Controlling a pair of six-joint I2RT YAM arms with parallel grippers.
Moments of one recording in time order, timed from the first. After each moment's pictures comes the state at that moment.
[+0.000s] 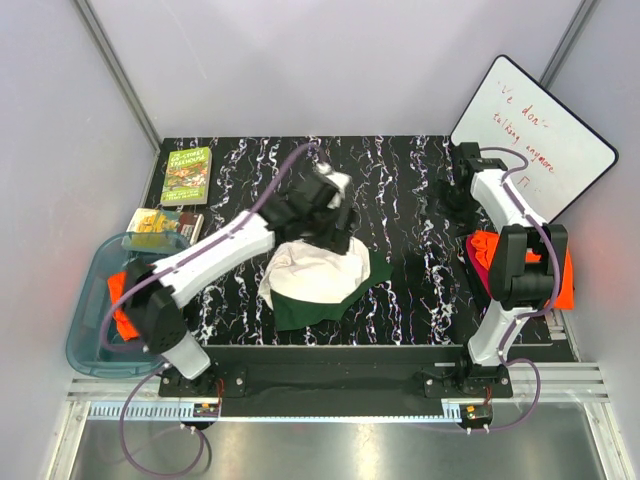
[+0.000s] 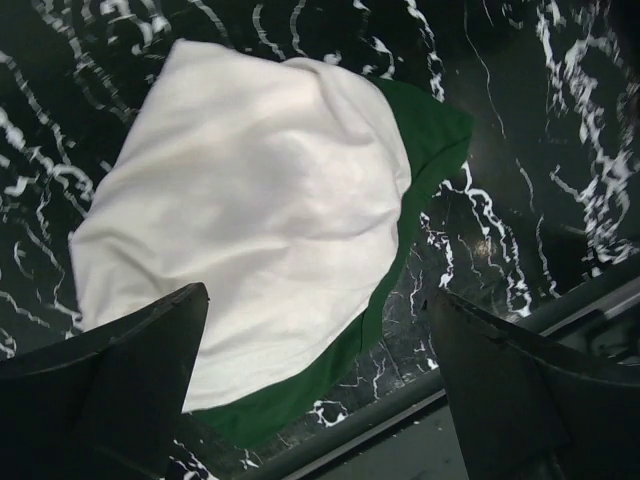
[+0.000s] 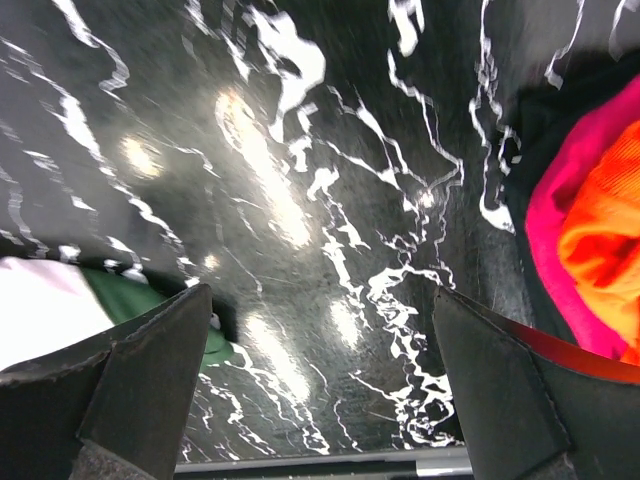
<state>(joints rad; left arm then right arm) -0.78 1.58 1.46 -0.76 -0.05 -0.38 0.03 1.83 1.51 -0.94 -0.02 0.40</state>
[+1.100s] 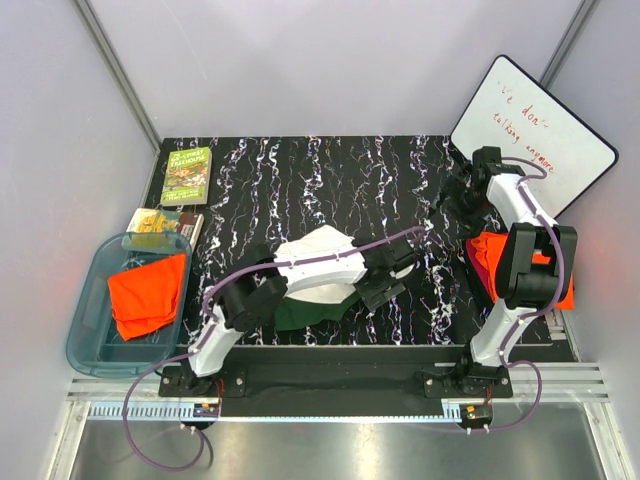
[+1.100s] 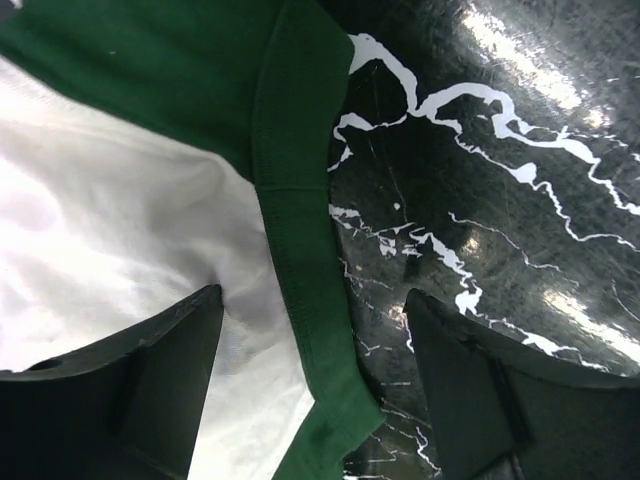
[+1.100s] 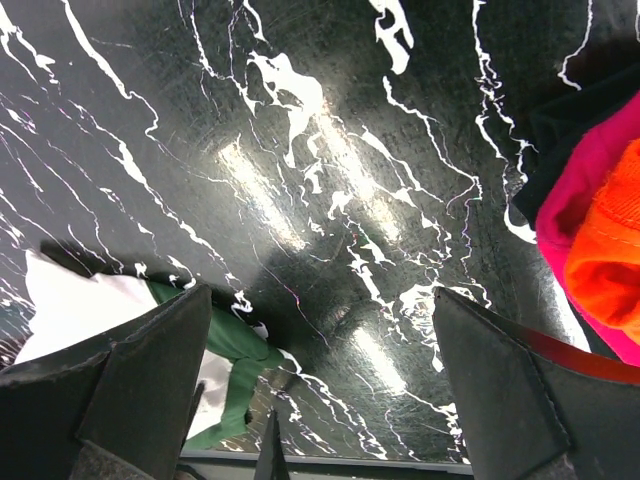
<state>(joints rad) -1.11 2.13 1.68 -0.83 -0.18 -0.06 -0.09 1.83 1.44 -0.86 -0.18 0.50</state>
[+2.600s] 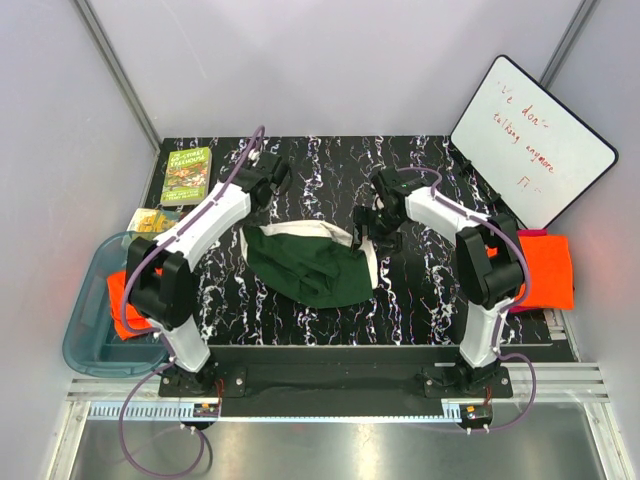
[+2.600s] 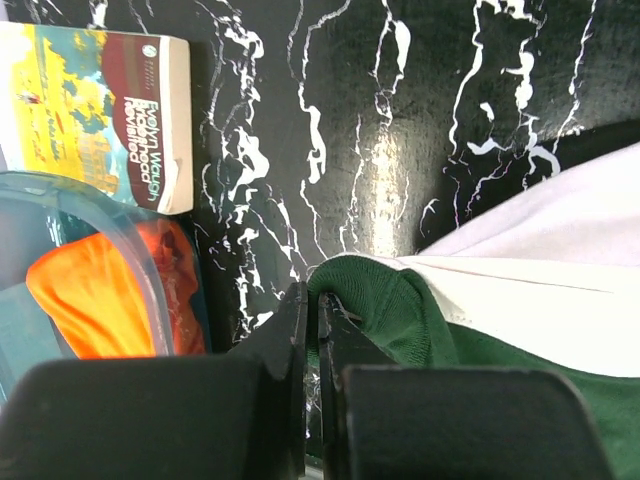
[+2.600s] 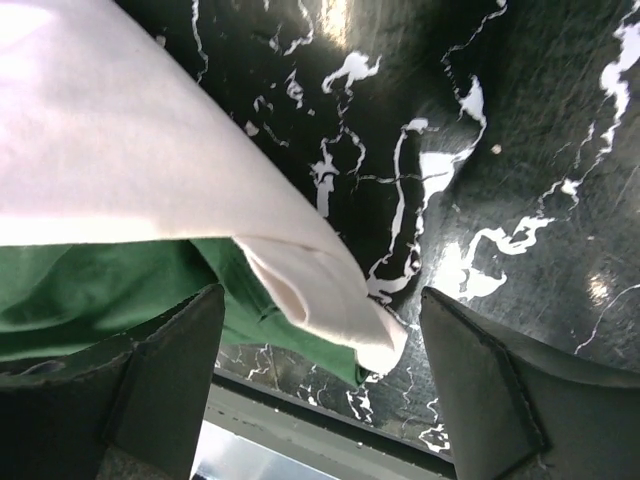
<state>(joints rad) -0.46 1.72 1.50 -1.01 -0.51 -0.27 0.43 1.90 1.40 -0.77 -0.30 0.48</state>
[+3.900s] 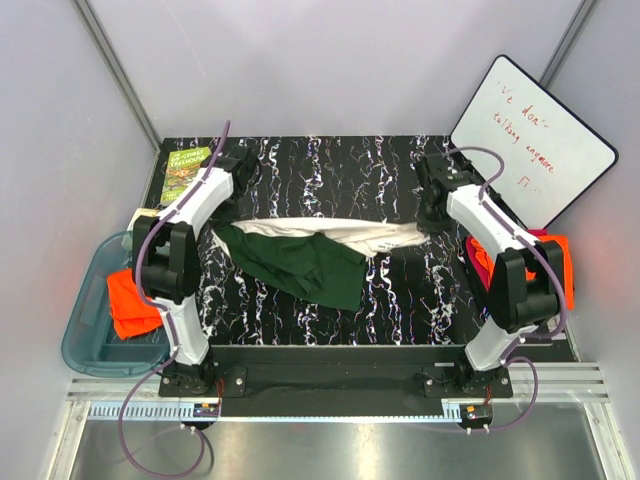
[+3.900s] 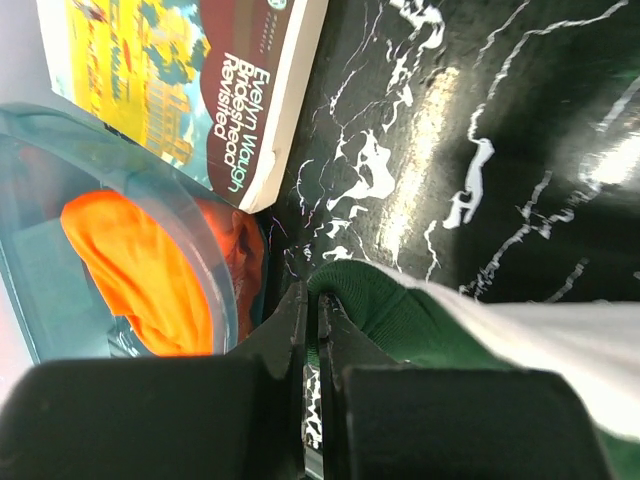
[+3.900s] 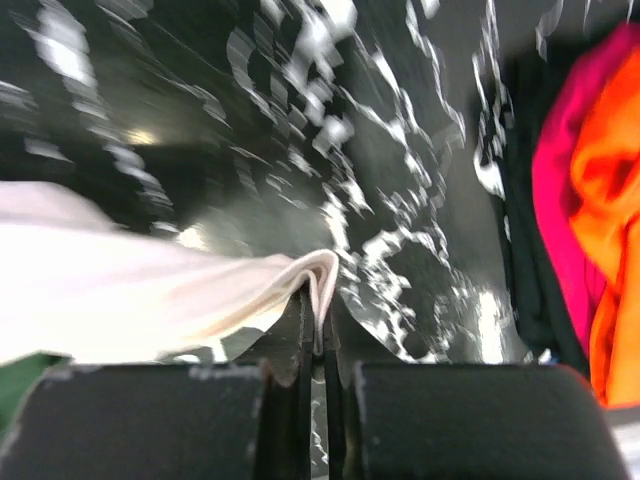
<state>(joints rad) -0.23 1.90 1.59 -1.08 -0.58 -0.31 0.25 1.68 1.37 -0.88 0.25 0.43</state>
